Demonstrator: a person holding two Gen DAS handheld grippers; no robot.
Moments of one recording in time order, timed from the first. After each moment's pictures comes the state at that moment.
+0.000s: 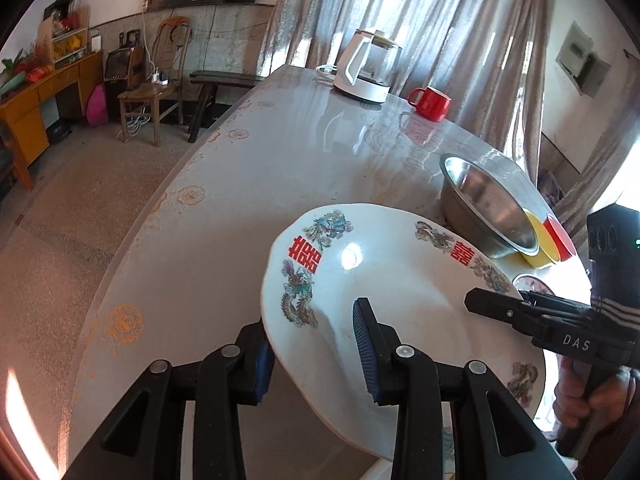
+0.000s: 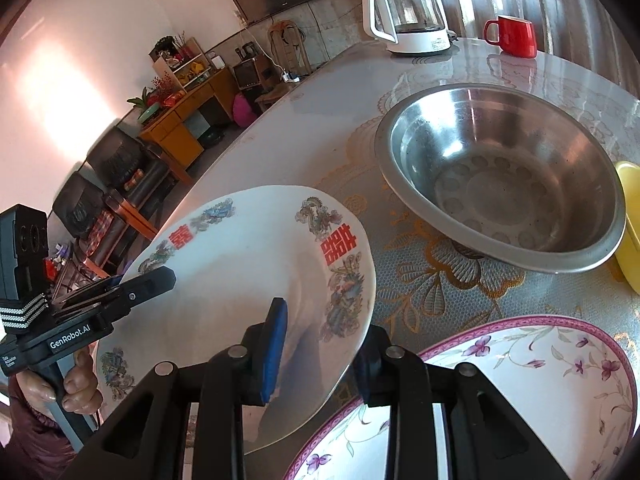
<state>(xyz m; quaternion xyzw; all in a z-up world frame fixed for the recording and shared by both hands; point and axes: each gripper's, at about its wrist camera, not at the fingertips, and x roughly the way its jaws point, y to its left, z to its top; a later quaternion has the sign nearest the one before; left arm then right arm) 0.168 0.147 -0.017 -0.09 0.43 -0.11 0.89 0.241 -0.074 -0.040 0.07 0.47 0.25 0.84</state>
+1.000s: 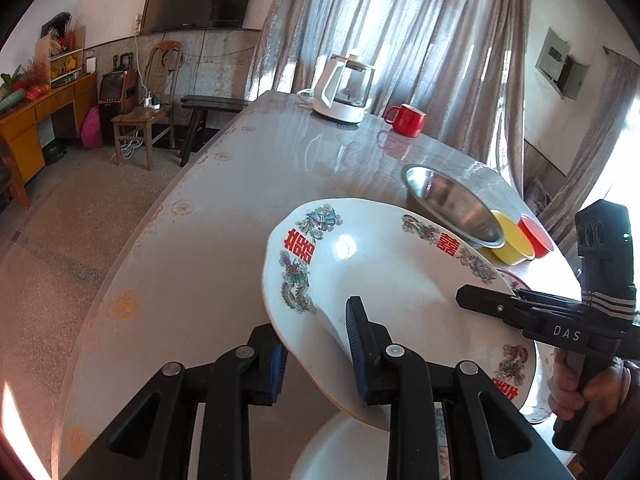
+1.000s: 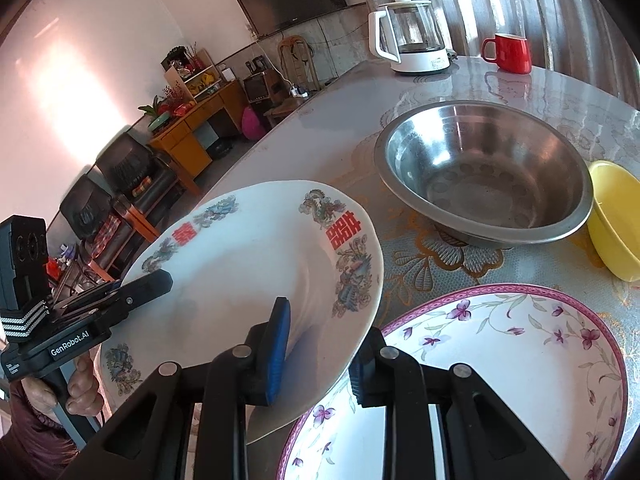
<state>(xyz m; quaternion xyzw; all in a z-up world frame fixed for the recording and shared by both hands) 0.128 0.130 0.005 -0.09 0.38 -0.12 0.91 0.206 -0.095 -0.029 0.07 0.44 0.25 0.86</state>
